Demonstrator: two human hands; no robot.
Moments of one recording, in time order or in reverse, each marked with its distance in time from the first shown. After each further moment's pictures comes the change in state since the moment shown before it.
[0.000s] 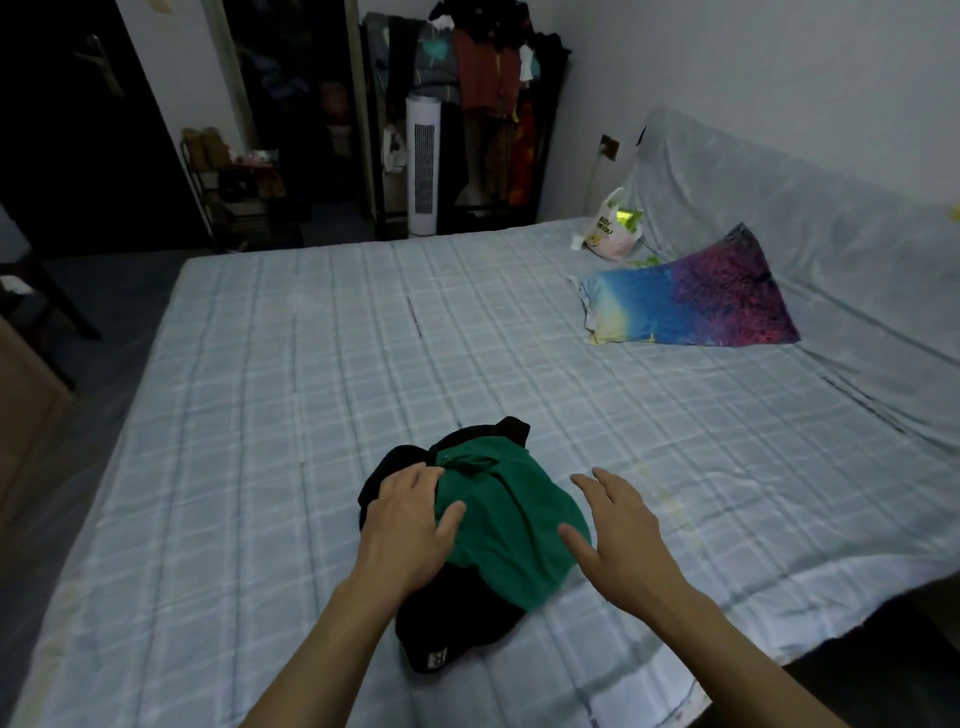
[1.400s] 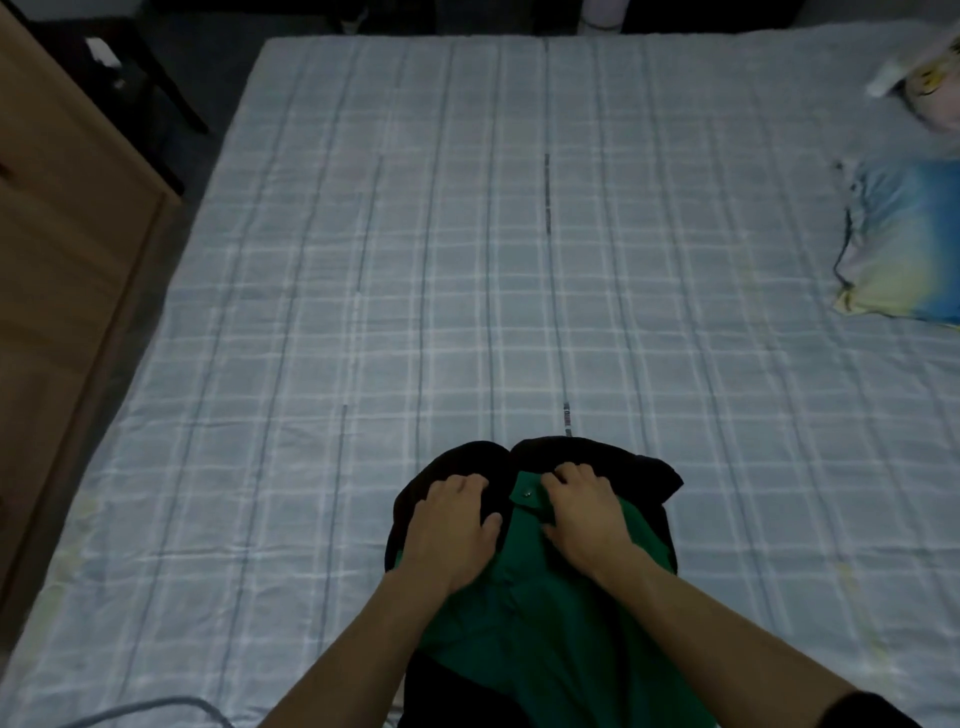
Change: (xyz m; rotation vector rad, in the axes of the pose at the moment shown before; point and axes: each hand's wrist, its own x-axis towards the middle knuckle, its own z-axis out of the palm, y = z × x) left_hand 0.240 -0.127 0.135 -0.028 -0.311 -0.412; right_hand 0.364 -0.009 0.229 -0.362 -0.539 -0.375
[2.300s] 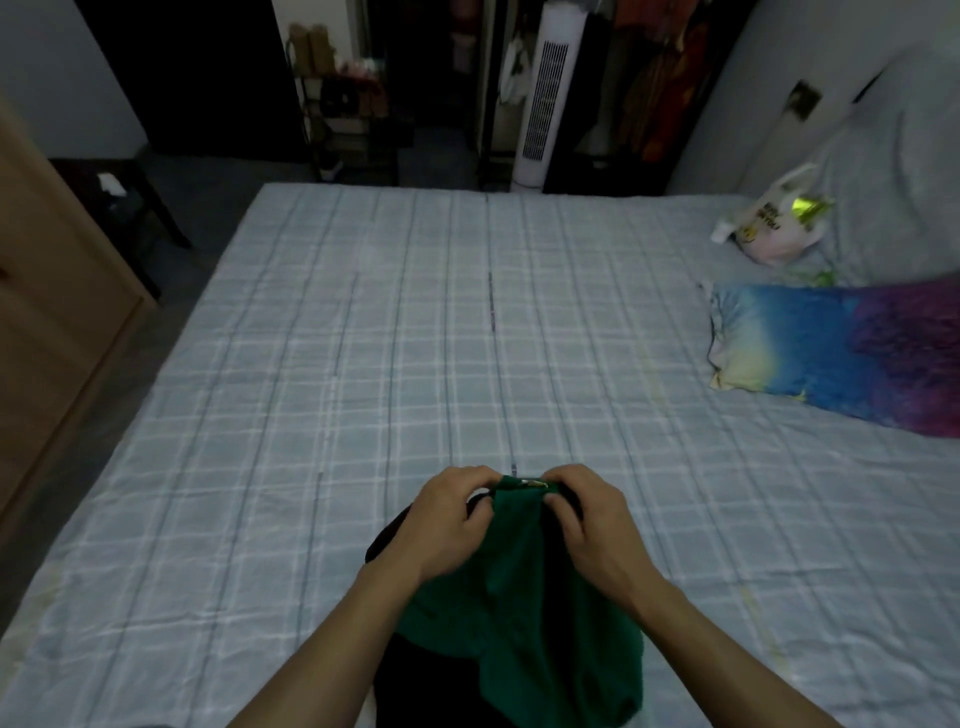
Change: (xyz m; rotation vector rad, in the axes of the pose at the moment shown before) left_hand -0.066 0.064 -0.088 -0.397 0.202 0.464; right_hand -0.140 -0.002 -0.121 0.695 0.681 -0.167
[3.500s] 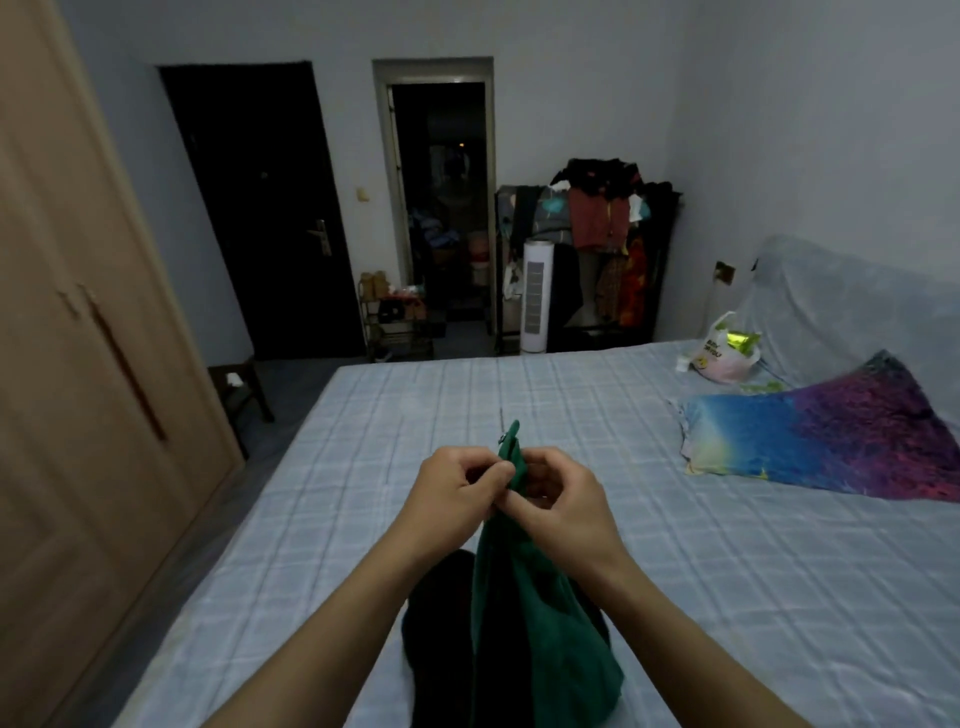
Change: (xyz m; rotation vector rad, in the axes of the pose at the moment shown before) left_hand -0.230 0.265 -0.037 -0.109 0.274 0.119; right_hand -0.197 -0.204 -0.119 0.592 0.168 -0.159
